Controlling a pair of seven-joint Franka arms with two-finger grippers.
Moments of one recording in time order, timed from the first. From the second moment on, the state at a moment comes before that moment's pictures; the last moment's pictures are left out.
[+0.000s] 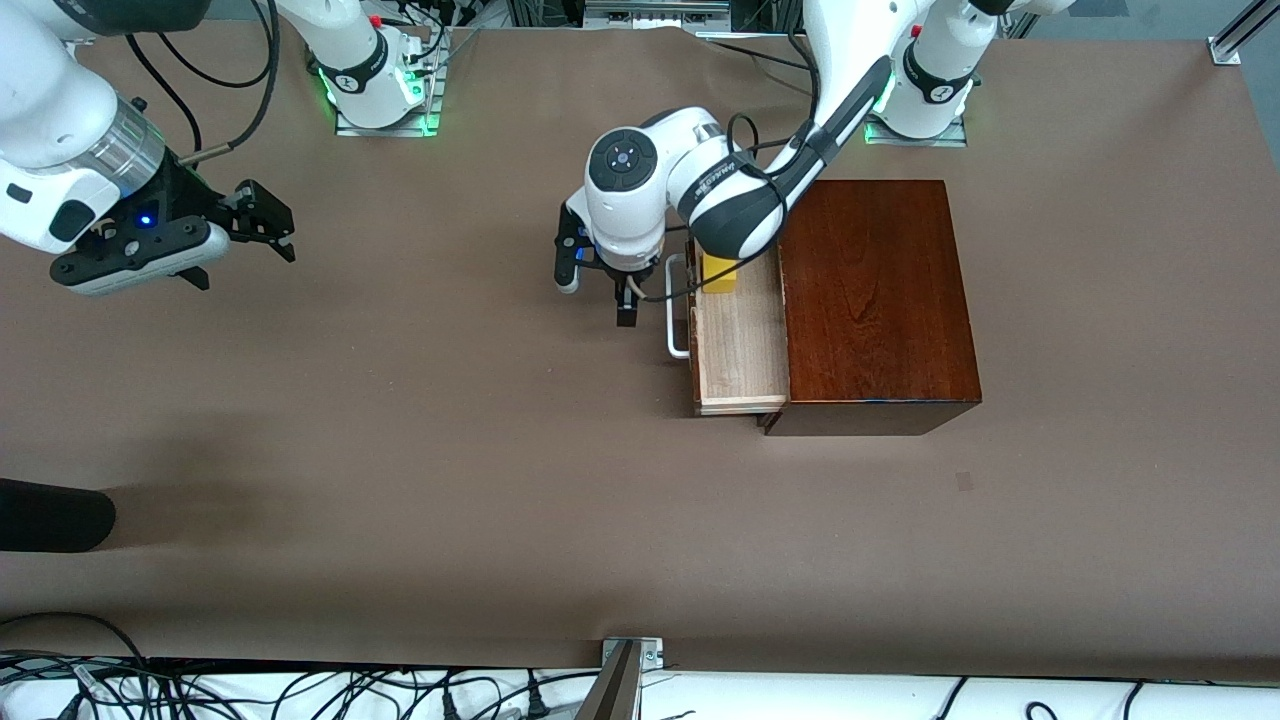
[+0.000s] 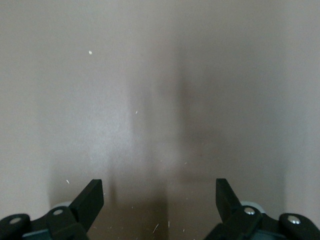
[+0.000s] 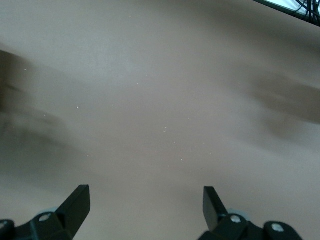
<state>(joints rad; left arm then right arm) -0.57 0.67 -0.33 -1.46 0.21 2.05 0.68 0.32 0.02 -0.13 -1.66 0.03 1.75 -0.16</state>
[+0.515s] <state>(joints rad) -0.54 0.68 -0.32 -1.44 0.23 1.82 0.69 0.32 0.02 -0.13 -1.65 0.00 1.76 -0.15</state>
